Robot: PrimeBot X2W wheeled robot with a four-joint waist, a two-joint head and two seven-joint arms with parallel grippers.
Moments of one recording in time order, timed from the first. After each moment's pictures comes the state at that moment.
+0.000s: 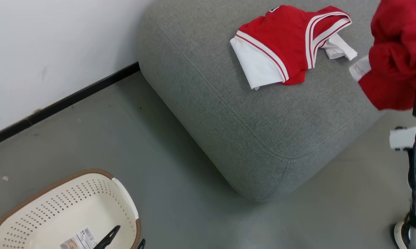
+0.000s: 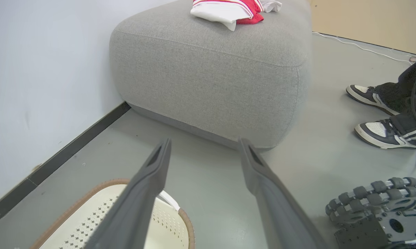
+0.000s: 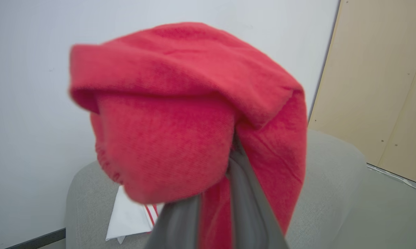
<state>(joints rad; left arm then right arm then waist) 0.22 0.25 -0.23 -0.07 -0.09 -0.13 -0.25 -0.37 -0.04 -0.31 0.04 0.00 0.12 -0.23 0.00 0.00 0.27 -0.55</state>
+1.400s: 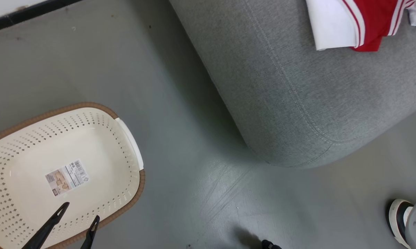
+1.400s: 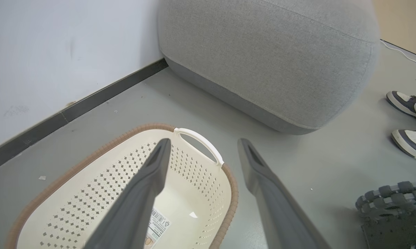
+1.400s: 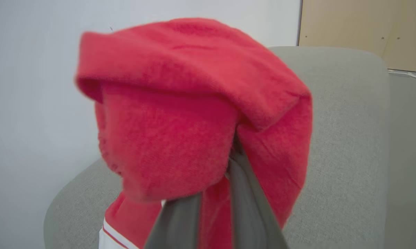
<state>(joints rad) 0.31 0.39 -0.02 -0.31 -0.14 -0.13 -0.25 -0.98 -0.03 -0.73 0.52 0.01 0.12 -0.03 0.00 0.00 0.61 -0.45</state>
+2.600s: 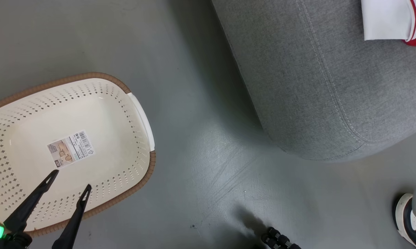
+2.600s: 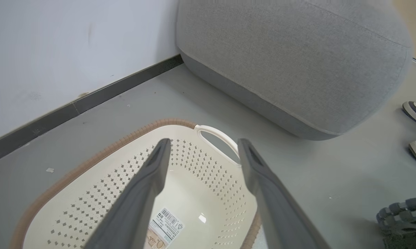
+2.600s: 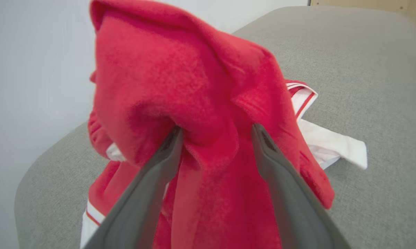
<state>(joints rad) 0.20 0.46 -0.02 -0.33 -0.20 -0.13 -0.25 -1.16 -0.03 -0.89 0.77 -0.17 0.12 -0.16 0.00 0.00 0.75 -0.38</state>
